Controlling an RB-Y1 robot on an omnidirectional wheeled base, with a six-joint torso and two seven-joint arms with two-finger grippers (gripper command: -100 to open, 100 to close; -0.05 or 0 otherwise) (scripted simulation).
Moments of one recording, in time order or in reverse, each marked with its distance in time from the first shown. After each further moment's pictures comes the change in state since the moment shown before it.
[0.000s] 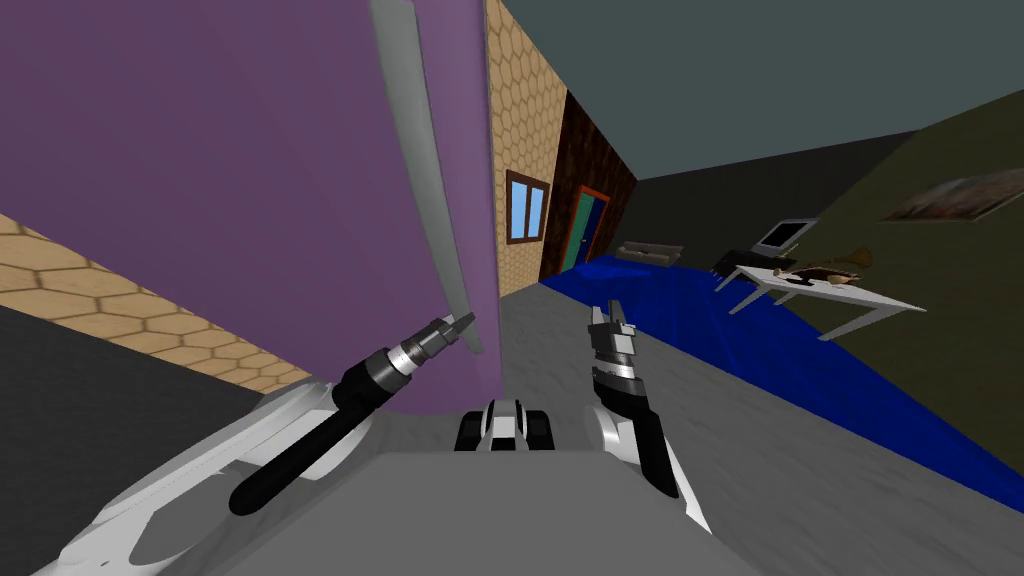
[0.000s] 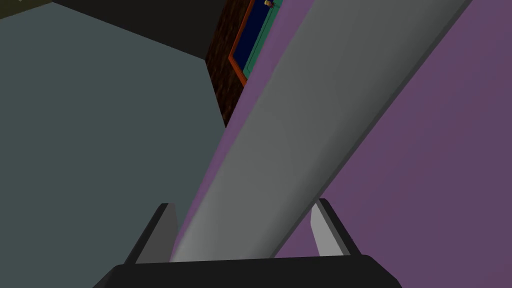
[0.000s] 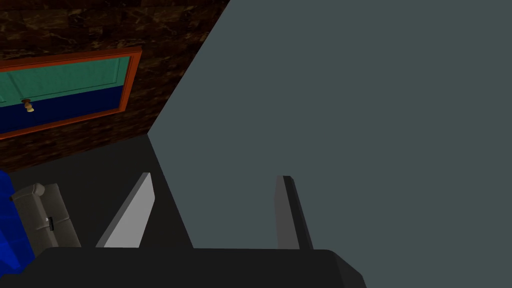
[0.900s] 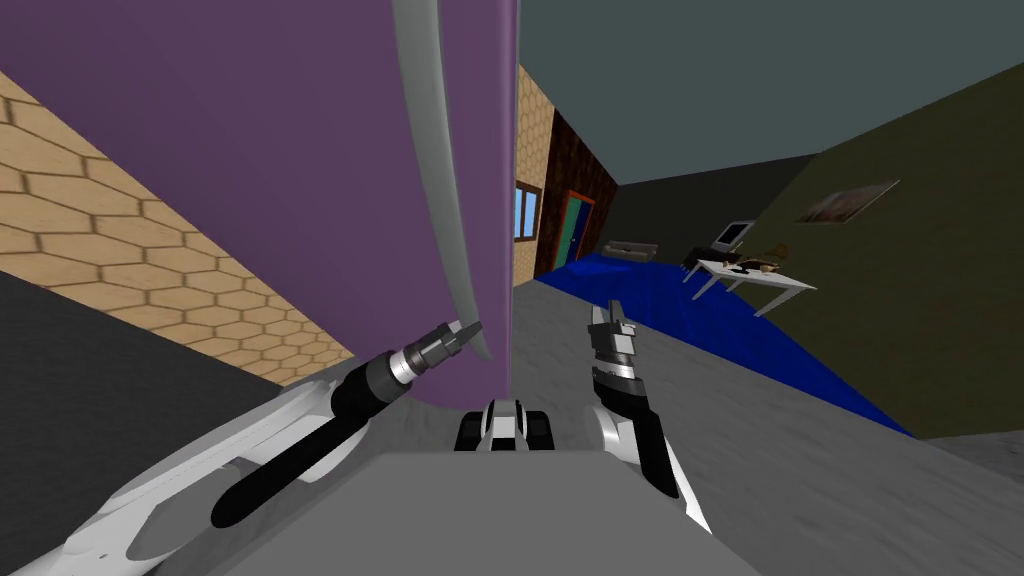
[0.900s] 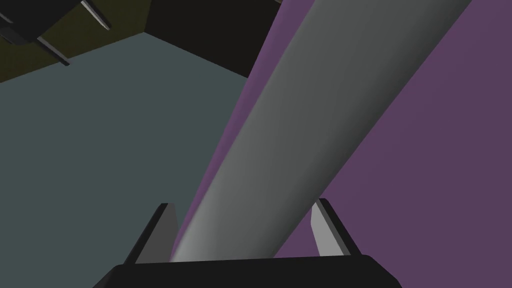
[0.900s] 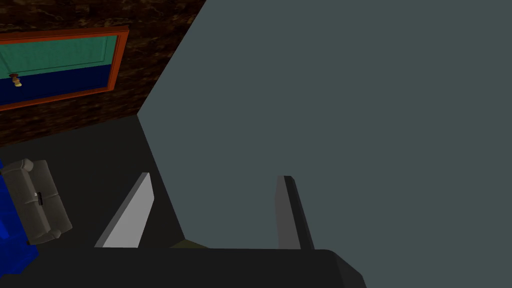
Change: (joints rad) left arm -0.020 0.063 -0.033 0.000 0.012 -0.120 0.027; right arm 0.000 0.000 0.000 0.000 0.000 0.000 0.000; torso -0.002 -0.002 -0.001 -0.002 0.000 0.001
